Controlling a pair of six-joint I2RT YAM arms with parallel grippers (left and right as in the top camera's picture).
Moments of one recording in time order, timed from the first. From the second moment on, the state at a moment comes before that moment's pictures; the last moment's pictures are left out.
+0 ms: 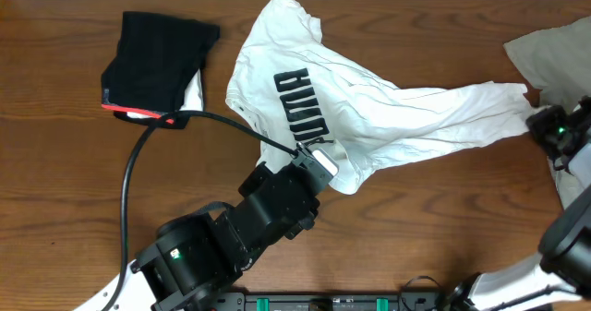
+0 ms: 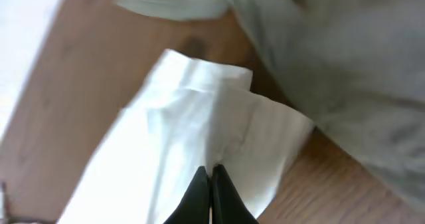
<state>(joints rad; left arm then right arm) -1.03 1.00 1.13 -0.84 -0.34 -0.04 -0.65 1.79 1.01 -0.11 -0.41 0.46</state>
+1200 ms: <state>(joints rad) -0.83 0.82 1.51 -0.88 -0.61 -0.07 -0.65 1.20 1.81 -1.29 -0.47 0.23</state>
